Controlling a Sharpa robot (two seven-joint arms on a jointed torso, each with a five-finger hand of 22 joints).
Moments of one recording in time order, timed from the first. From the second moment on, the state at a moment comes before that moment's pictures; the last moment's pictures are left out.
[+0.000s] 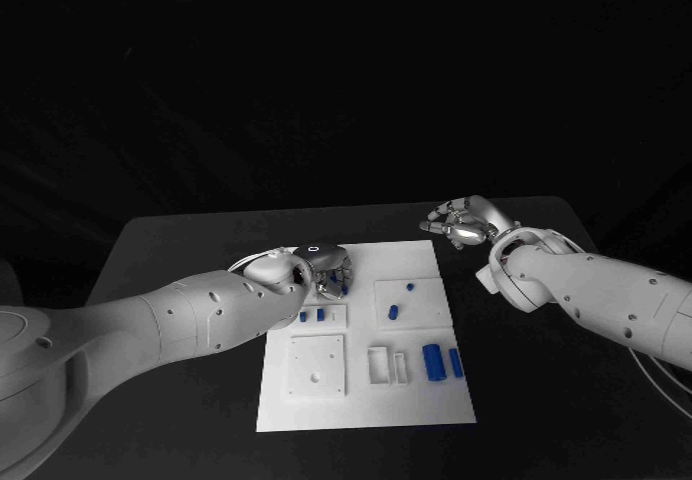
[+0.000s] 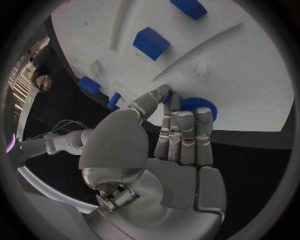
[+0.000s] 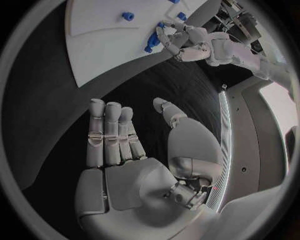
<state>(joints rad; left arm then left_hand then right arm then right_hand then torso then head) 1.22 -0.40 -0.22 1.00 -1.45 -0.28 -0.04 1.20 -0.14 0.57 -0.27 0.17 1.01 0.11 0.29 0.57 1.23 0.05 0.20 0.30 1.16 -0.06 1.36 0.60 0.09 0.93 -0.13 1.09 1.28 1.21 -0.69 -0.05 1.15 -0.94 -0.50 0.07 0.84 -0.18 0.44 -0.10 0.48 0.81 0.16 0.27 0.43 0.96 0.05 1.11 0.83 1.17 -0.06 0.97 0.94 0.19 1.12 0.00 0.76 1.30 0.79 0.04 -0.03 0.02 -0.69</state>
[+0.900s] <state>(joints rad) 1.21 -0.41 -0.23 0.99 -1.39 -0.31 -0.01 1.17 -0.09 0.57 -0.25 0.17 1.05 0.08 0.31 0.58 1.27 0.02 0.24 0.32 1.19 -0.09 1.37 0.60 0.09 0.95 -0.14 1.10 1.28 1.21 -0.69 -0.05 1.16 -0.94 -0.50 0.07 0.84 -0.18 0.44 -0.10 0.48 0.81 0.16 0.27 0.43 0.96 0.05 1.11 0.83 1.17 -0.06 0.97 0.94 0.19 1.12 0.00 0.76 1.30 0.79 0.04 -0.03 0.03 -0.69</state>
